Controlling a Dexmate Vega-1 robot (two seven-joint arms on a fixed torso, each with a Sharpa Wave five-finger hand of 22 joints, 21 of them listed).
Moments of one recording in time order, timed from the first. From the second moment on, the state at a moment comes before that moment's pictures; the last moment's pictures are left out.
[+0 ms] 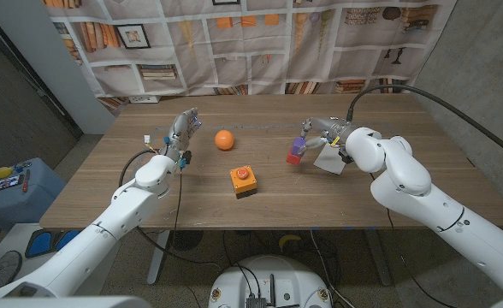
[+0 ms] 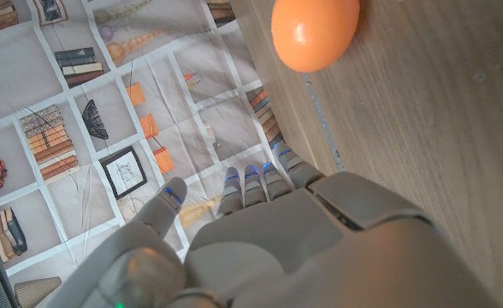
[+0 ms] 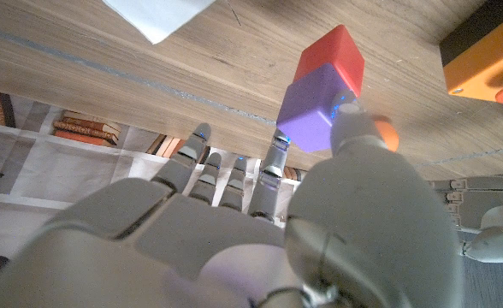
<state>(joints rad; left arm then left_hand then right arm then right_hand) 1.00 0.65 0.30 -1.69 -0.56 -0.05 0.27 0.02 0.08 0.74 0.09 0.19 0.09 0.00 0.18 0.17 0.04 -0.02 0.19 0.17 0.01 -0.02 0.17 0.16 0.11 -0.04 0.19 0.17 -0.93 -0.79 -0.50 -2.29 -0.77 -0.63 0.51 0.95 -0.03 0.38 -0.17 0.18 0.71 -0.11 0.66 0.31 0.14 -0.07 0.24 0.20 0.01 0.02 0.29 0.27 0.31 0.02 0.20 0.16</state>
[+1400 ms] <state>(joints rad) 0.86 0.68 0.40 -1.75 -0.52 0.07 0.15 0.09 0.10 0.74 -0.06 0.18 0.14 -0.01 0.19 0.17 0.07 -0.04 0.19 0.17 0.01 -0.03 0.17 0.16 0.11 -0.03 0.19 0.17 -1.04 -0.87 -0.32 -2.12 -0.05 -0.33 -0.05 0.97 -0.04 0.38 -0.17 0.19 0.73 -0.09 0.66 0.30 0.17 -0.09 0.24 0.20 0.02 0.01 0.30 0.28 0.33 0.00 0.20 0.16</state>
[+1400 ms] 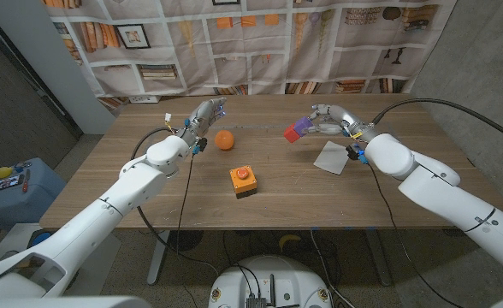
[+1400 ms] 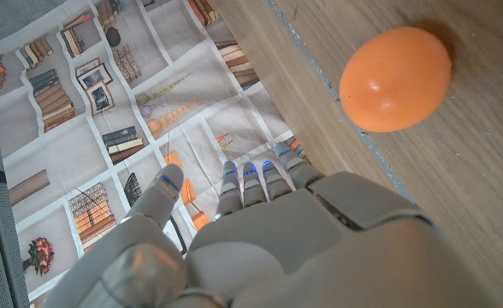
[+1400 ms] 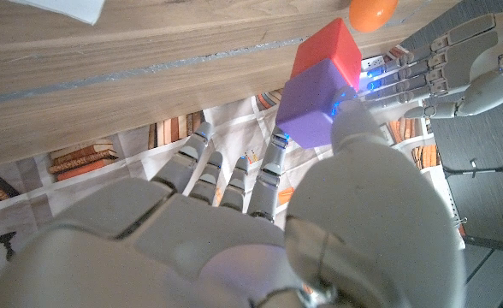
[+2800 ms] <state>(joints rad) 0.71 0.66 0.50 -1.62 -0.56 0.00 -0.17 0.22 0.02 0.75 -0.19 0.19 0.23 -0.05 0.22 0.17 0.06 -0.05 0.19 0.17 -0.01 -0.02 0.17 0.17 0.10 -0.01 0.18 0.17 -1.04 -0.76 -0.31 -1.85 0.27 0.09 -0.17 1.00 -0.03 0.37 -0.17 0.19 0.74 -0.08 0.66 0.29 0.18 -0.08 0.24 0.20 0.02 0.01 0.31 0.28 0.33 0.00 0.20 0.16</state>
